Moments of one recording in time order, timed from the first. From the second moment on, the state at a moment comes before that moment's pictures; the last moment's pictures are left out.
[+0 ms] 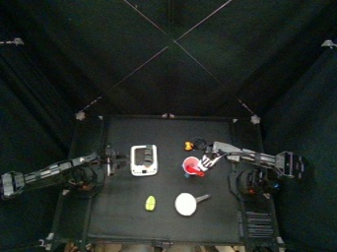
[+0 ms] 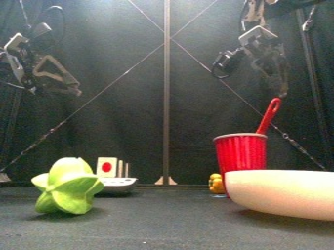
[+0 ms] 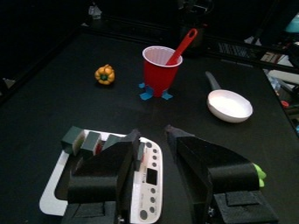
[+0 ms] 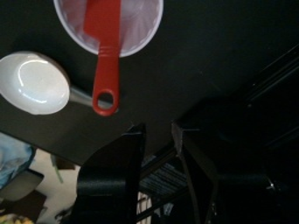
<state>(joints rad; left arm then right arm) 0.46 -0.94 1.24 -1.65 0.29 1.63 -0.28 -0.28 0.35 0.03 1.51 0.57</state>
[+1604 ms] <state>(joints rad) 0.46 -0.48 0.83 -1.89 -0.23 1.20 -0.28 -0.77 1.15 -0.53 -0.25 0.68</state>
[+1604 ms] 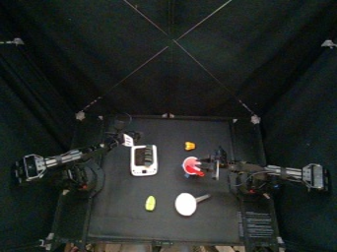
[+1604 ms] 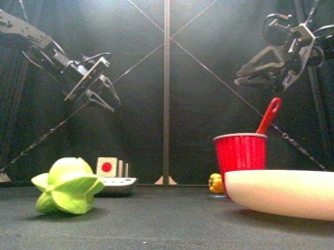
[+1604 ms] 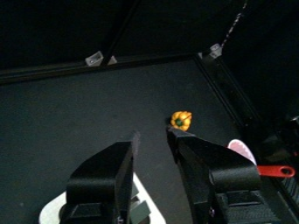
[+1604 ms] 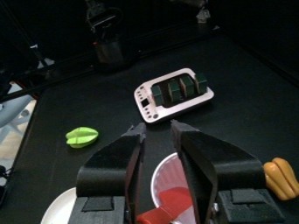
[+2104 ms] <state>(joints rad) 0.31 -0.46 0.73 -1.74 0.00 1.25 -0.28 -0.77 1.17 -0.52 -0.26 0.69</state>
